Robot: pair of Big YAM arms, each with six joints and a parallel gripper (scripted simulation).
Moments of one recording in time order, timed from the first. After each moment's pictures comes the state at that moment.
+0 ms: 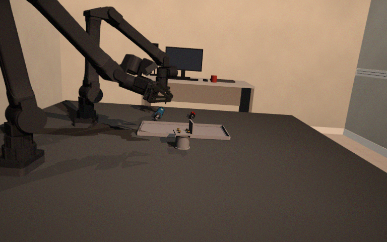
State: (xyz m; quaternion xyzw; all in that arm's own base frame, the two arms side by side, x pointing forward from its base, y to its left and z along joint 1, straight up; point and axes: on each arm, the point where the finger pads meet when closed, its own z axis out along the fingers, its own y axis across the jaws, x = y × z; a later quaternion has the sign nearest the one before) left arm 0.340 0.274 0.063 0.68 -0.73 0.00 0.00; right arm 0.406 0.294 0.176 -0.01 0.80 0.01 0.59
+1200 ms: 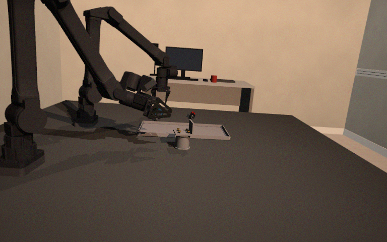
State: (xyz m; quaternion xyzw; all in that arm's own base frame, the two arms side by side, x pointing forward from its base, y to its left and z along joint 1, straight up) left arm 0.340 0.274 0.063 0.68 -0.73 0.00 0.00; right arm 0.407 0.299 0.115 -0.02 0.80 0.01 0.61
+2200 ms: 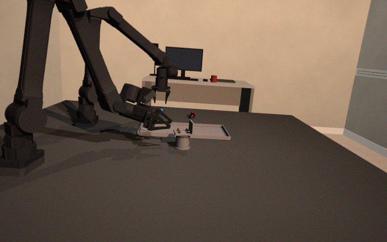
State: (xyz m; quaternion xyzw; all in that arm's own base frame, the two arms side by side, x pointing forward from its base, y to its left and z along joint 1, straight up) left arm 0.340 0.274 0.063 0.68 -0.73 0.00 0.00; right arm 0.407 0.300 0.071 -0.02 0.79 0.01 0.61
